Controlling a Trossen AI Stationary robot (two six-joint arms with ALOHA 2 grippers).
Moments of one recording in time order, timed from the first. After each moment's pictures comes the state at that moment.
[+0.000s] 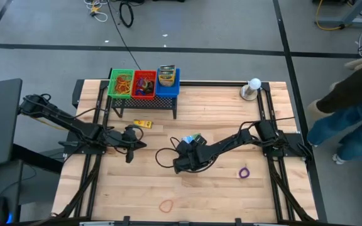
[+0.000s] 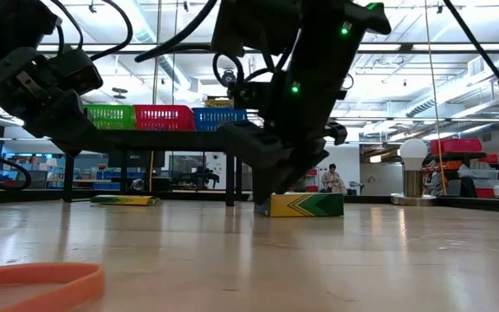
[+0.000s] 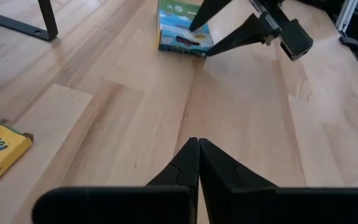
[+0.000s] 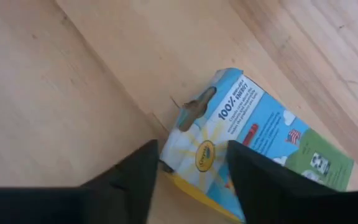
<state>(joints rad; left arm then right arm) -0.31 0.83 0.11 0.21 -0.34 -0.45 0.29 2.18 1.55 -0.76 0.59 0.87</state>
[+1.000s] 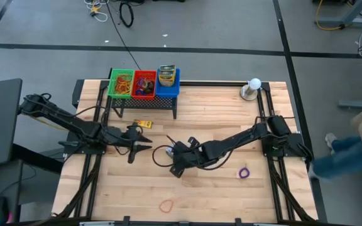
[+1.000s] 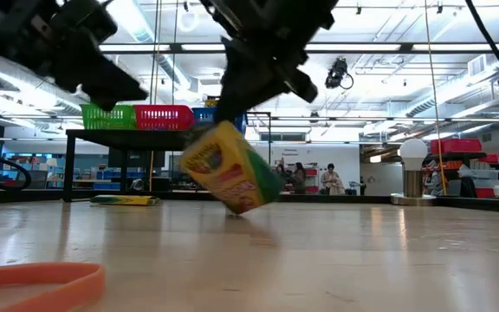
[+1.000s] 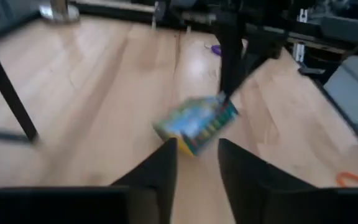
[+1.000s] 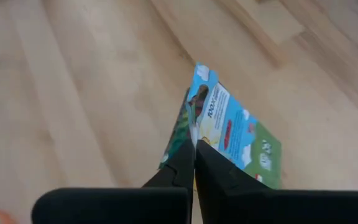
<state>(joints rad) -0.31 0.87 0.25 0.29 -0.31 -0.22 0.31 2.01 1.55 -0.54 0.40 0.73</state>
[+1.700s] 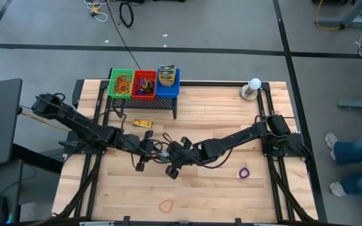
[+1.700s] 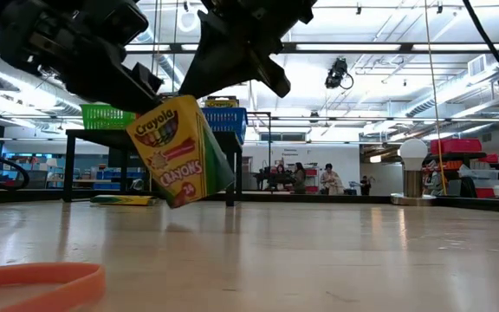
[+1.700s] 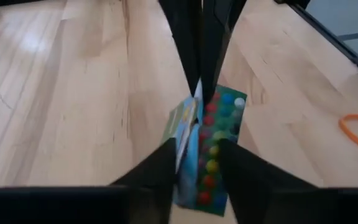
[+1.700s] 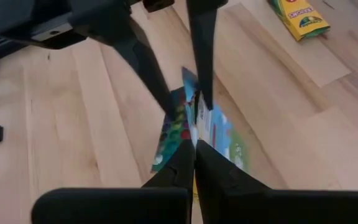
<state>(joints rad) -0.32 1.25 0.46 0.28 -0.18 0.01 0.29 2.01 1.55 -0.34 0.32 0.63</state>
